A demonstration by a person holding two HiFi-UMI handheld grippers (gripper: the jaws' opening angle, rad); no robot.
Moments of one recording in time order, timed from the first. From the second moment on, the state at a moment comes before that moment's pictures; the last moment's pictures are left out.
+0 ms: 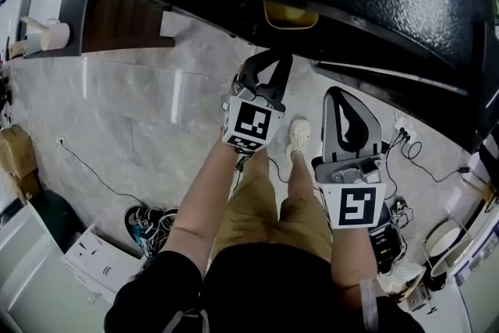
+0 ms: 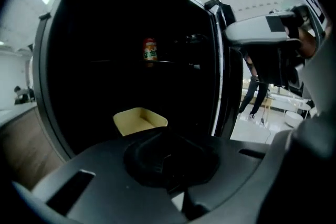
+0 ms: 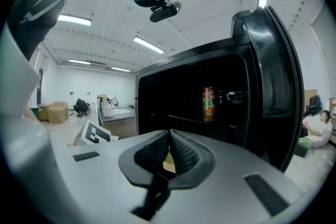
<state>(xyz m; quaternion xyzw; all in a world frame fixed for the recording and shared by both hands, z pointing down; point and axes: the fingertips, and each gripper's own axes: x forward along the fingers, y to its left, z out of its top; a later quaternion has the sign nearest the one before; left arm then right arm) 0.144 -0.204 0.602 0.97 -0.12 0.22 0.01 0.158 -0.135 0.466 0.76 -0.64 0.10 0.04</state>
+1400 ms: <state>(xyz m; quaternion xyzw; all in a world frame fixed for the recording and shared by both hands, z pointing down) 0.182 -0.290 0.656 0.95 -0.19 0.25 0.01 0.180 -0.140 0.474 0.76 -0.64 0.10 0.08</state>
